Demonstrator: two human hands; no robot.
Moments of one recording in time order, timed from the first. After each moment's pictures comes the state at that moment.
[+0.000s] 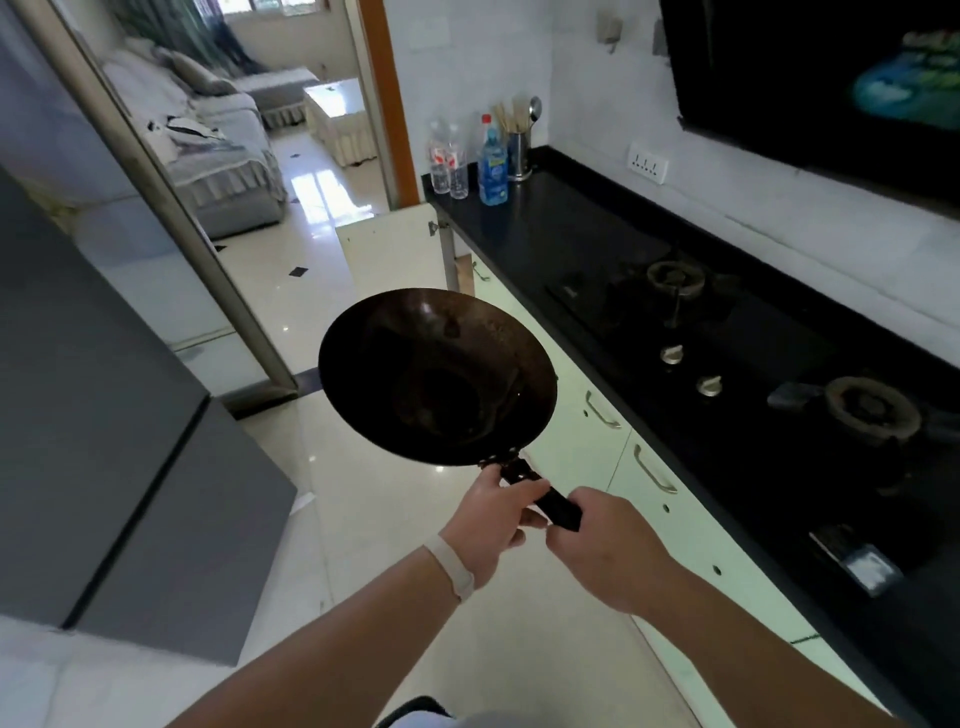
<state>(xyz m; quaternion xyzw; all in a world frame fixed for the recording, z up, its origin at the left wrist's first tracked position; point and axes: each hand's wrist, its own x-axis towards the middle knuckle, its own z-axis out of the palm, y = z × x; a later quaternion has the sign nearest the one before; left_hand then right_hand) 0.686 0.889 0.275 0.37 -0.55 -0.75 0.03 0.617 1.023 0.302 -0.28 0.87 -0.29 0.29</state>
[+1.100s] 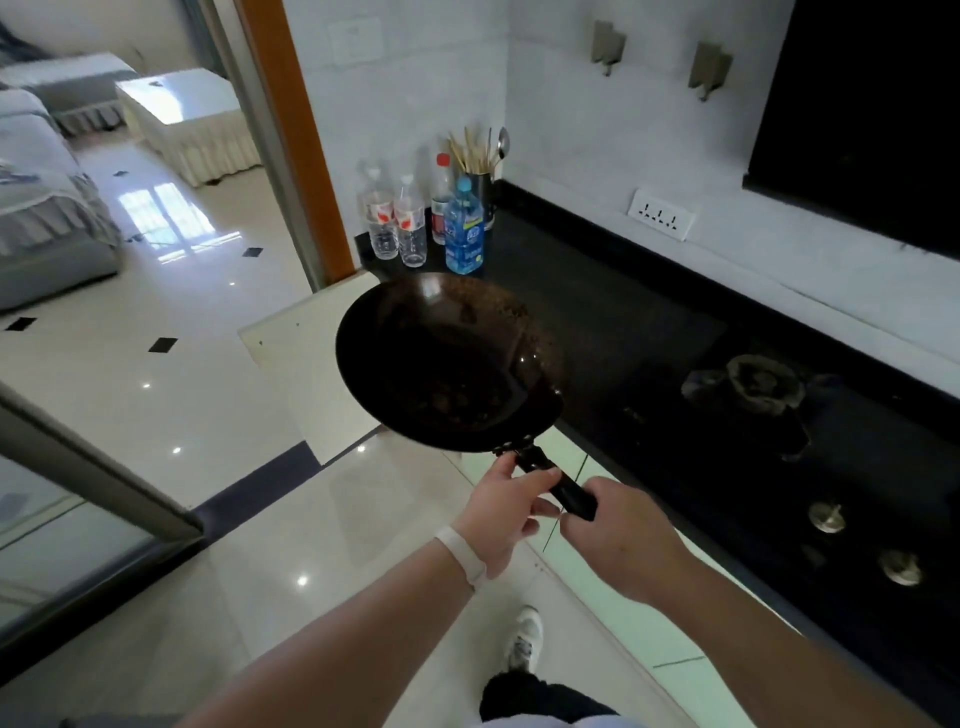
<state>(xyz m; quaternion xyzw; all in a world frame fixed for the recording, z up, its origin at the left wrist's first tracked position) 0.405 0.461 0.250 0.26 -0.53 -0.81 -0.09 0.380 0.607 0.303 -0.14 0.93 -0.28 0.22</state>
